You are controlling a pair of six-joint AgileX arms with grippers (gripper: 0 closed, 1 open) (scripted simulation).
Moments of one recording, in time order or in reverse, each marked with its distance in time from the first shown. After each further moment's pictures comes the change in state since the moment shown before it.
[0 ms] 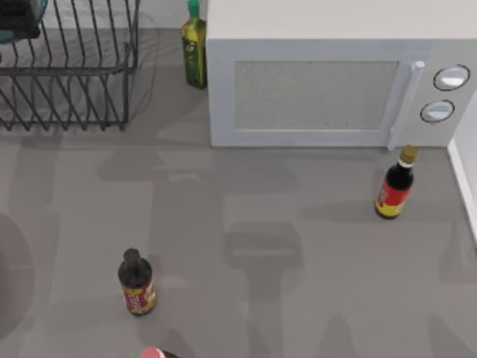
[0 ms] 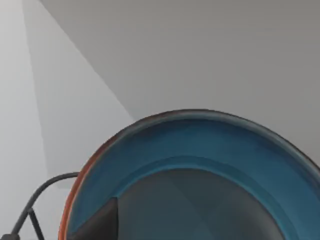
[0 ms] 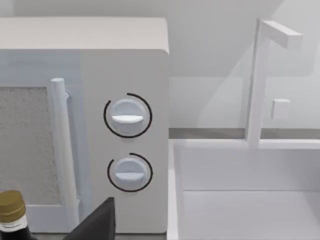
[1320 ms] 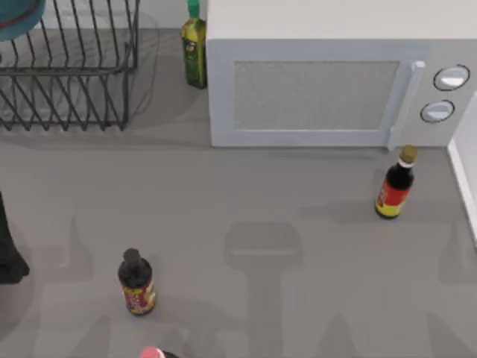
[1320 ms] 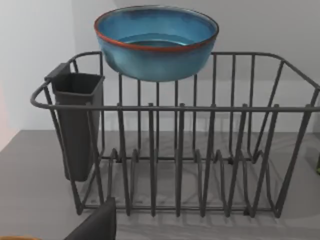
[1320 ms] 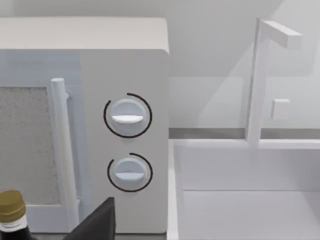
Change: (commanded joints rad) left arm -0.064 -1.660 -0.861 -0.773 -0.098 -0.020; right arm 0.000 0.000 0.000 0.000 0.000 0.000
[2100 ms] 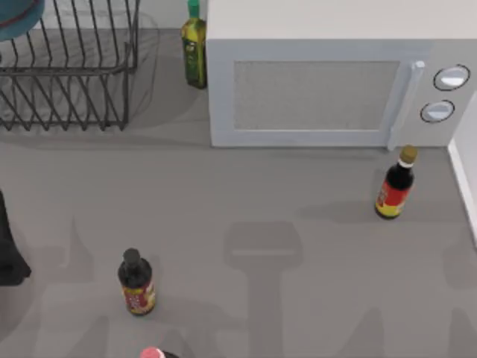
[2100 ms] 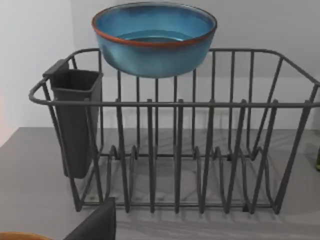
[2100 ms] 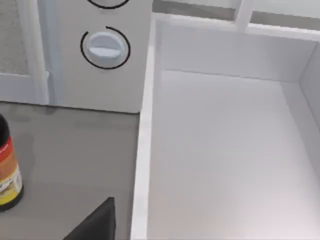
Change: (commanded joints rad) left arm 0.000 -0.006 -0.005 -0.004 0.000 0.000; right arm -0.044 0.303 0.219 -0.268 0.000 -0.123
